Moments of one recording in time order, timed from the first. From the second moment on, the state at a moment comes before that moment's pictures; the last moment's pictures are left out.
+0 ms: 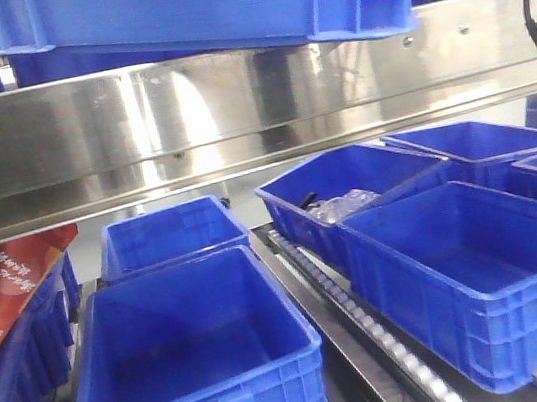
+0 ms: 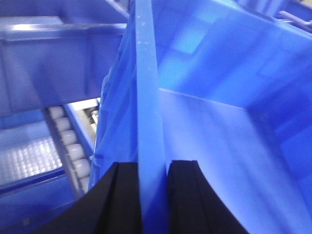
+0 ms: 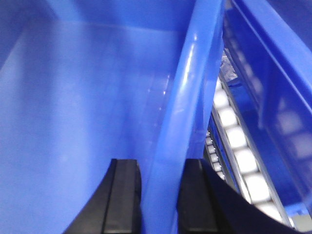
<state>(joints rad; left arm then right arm) -0.18 1.92 -2.22 -0.20 0.79 -0.09 0.42 1.87 -2.20 0.15 1.05 0.17</state>
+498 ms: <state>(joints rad) -0.18 1.92 -2.22 -0.20 0.80 -0.10 0.42 1.87 -2.20 0.15 1.05 0.17</state>
